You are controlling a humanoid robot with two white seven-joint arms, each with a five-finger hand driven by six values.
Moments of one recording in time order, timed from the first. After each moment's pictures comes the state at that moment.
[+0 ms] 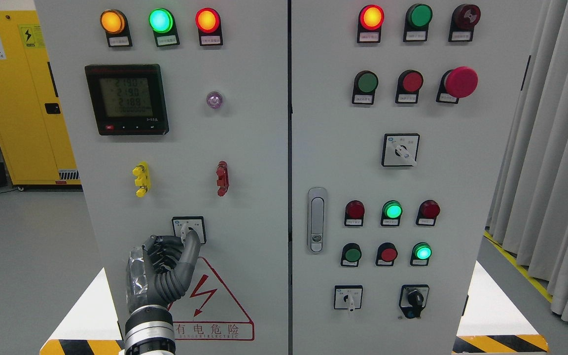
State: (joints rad) left arm -0.41 -0.15 -0.08 -1.90 -0.27 0.57 0.34; right arm 0.12 0.12 0.05 -0.13 0.00 -0.09 -0.24
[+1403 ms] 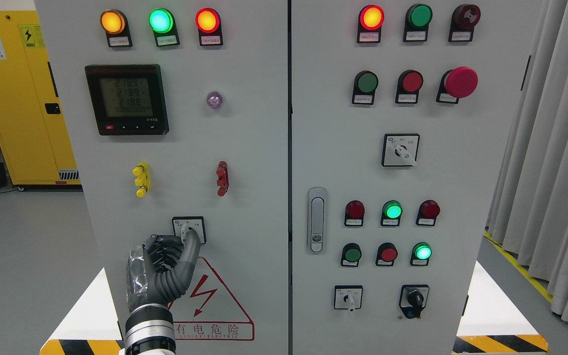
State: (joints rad) left arm -0.41 -0.15 -0.08 -1.90 -0.26 0.57 0.34; right arm 0.12 0.12 0.05 -0.13 0.00 -0.09 -0.24
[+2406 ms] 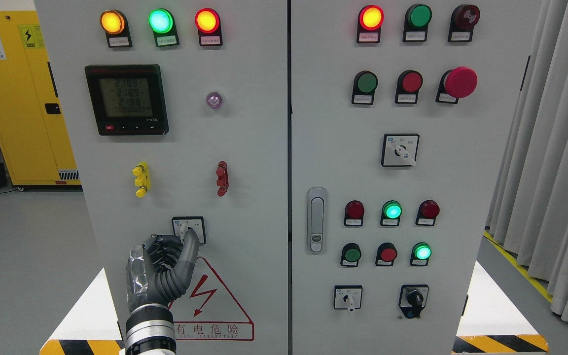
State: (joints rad) left arm -0.42 -0.15 -0.08 -1.90 -0.26 0.57 0.35; right arm 0.12 0.12 0.05 -0.13 0.00 -0.09 -0.24
